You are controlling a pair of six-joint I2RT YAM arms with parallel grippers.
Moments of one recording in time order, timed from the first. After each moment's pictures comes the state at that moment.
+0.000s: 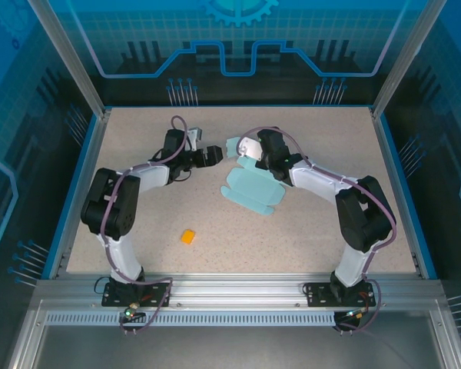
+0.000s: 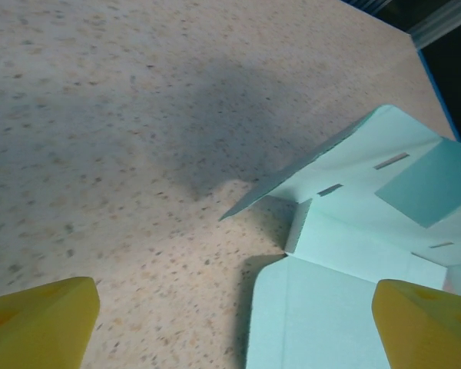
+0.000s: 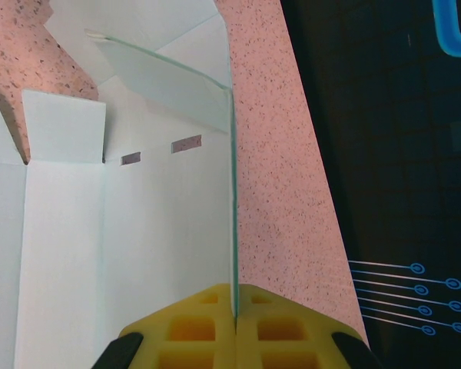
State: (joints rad) left arm -0.22 1.90 1.09 0.21 0.46 -0.46; right arm 0.52 1.78 1.21 -0.09 0.32 -0.90
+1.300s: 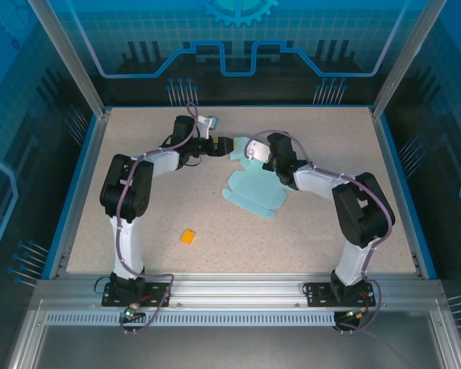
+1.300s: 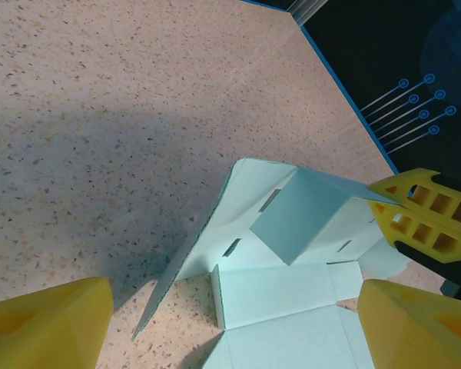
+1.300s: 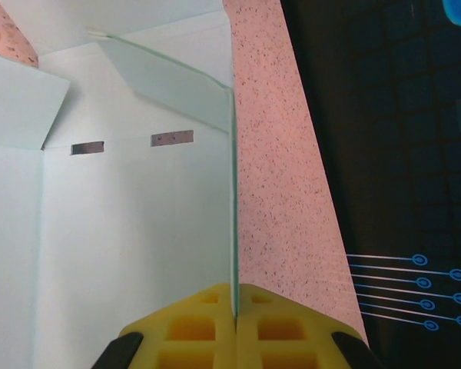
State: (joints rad) left arm -0.22 2.10 1.36 0.22 0.75 -0.37; right arm 0.45 1.81 1.09 0.12 0.28 -0.96
